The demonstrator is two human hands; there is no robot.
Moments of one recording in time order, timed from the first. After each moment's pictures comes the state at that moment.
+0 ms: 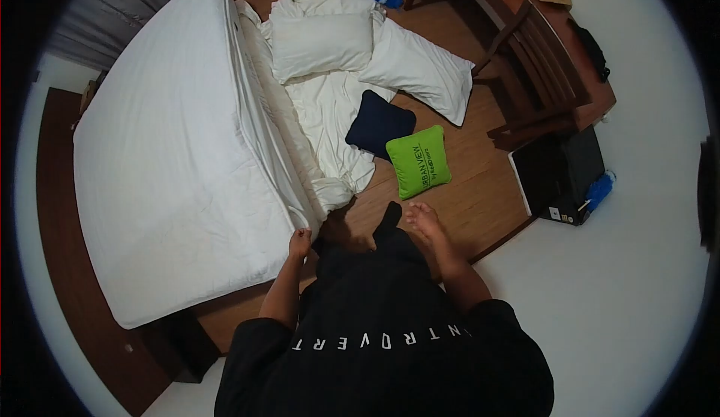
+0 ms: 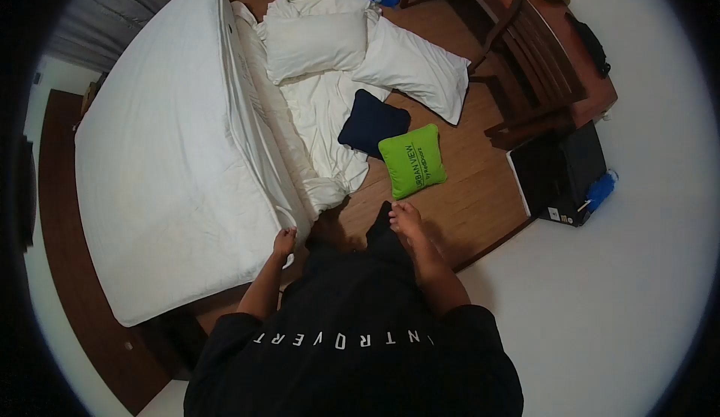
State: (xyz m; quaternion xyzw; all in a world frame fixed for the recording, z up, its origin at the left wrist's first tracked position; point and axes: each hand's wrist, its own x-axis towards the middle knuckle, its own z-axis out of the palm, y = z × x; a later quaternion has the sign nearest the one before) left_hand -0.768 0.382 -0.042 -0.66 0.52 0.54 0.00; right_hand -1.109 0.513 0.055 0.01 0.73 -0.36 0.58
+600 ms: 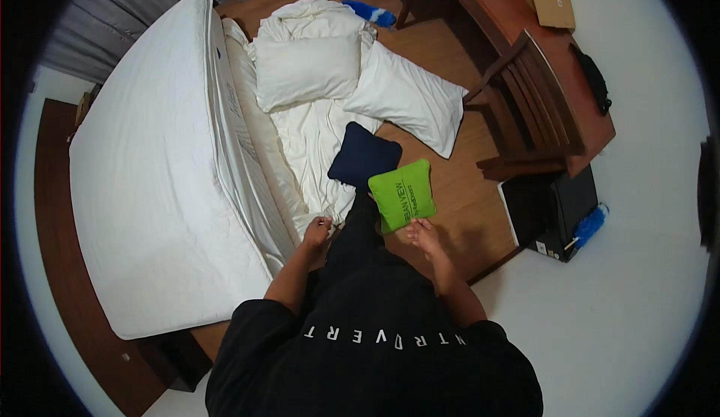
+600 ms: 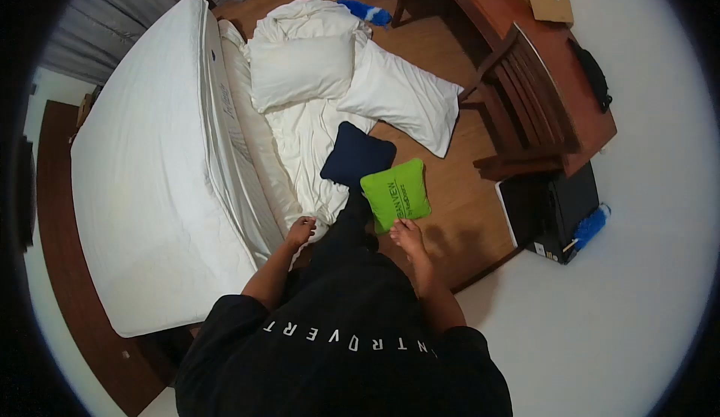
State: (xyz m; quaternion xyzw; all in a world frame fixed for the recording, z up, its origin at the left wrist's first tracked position) left_hand -0.977 0.298 -0.029 -0.59 0.48 0.65 0.02; right_hand -1.232 0.460 0.074 0.05 0.72 -0.42 0.55
